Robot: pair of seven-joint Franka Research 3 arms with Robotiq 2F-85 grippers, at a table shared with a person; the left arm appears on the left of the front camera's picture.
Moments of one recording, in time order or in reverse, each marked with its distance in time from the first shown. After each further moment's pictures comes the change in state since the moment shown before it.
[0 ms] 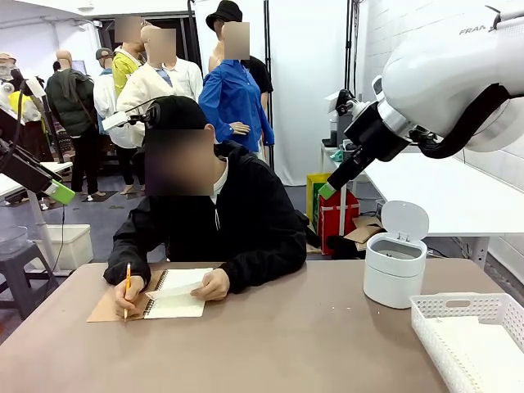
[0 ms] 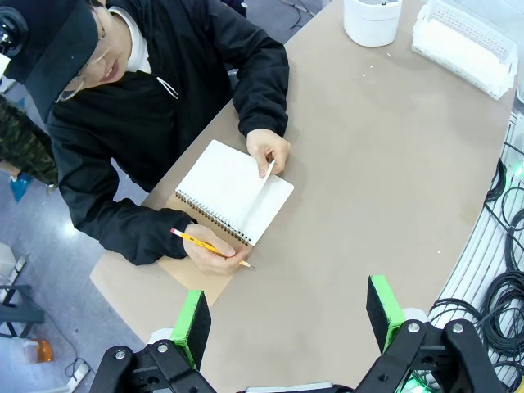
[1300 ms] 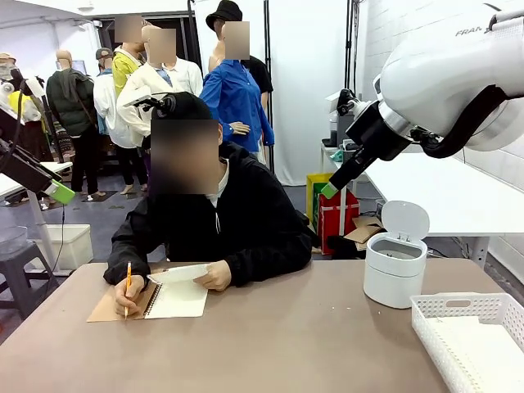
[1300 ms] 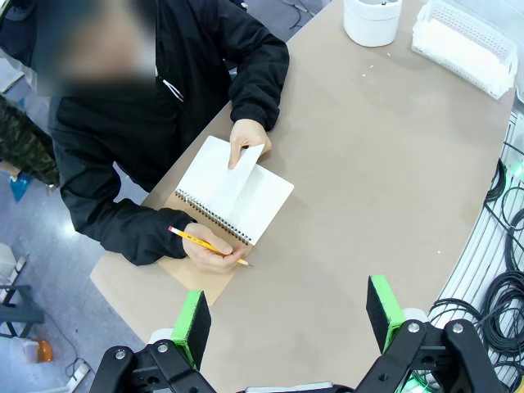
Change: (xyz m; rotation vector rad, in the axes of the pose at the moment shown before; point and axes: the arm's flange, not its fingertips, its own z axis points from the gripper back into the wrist) left arm 0.000 0.000 0.000 0.000 0.000 0.000; right arm -0.001 -0.001 0.002 -0.025 0.012 -0.001
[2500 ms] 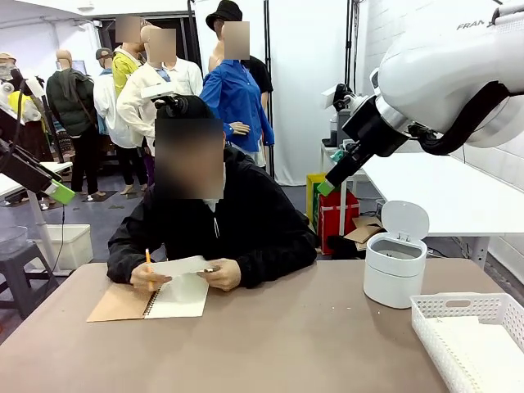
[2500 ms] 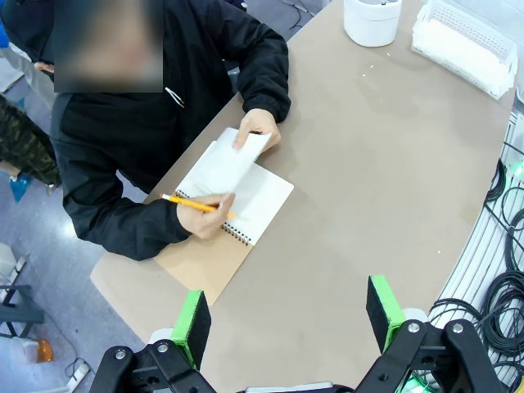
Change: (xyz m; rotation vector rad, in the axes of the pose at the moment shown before) left arm 0.000 0.000 0.000 0.000 0.000 0.000; right arm 0.007 0.011 0.006 -0.005 -0.010 0.021
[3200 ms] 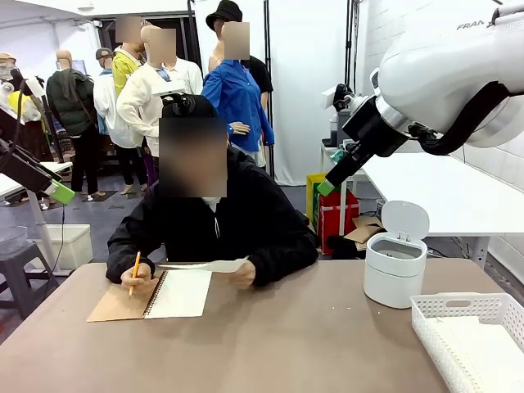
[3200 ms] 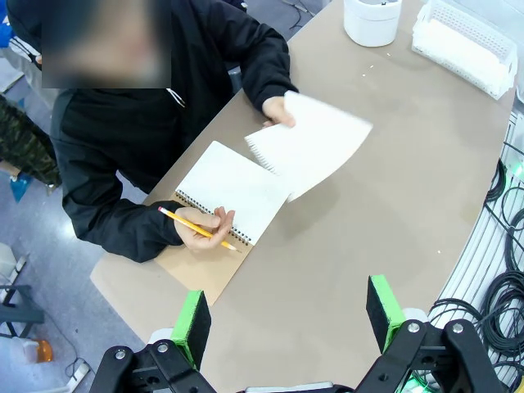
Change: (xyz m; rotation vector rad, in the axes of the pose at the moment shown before) left arm 0.000 0.000 0.000 0.000 0.000 0.000; right arm 0.000 0.000 0.000 0.000 0.000 0.000
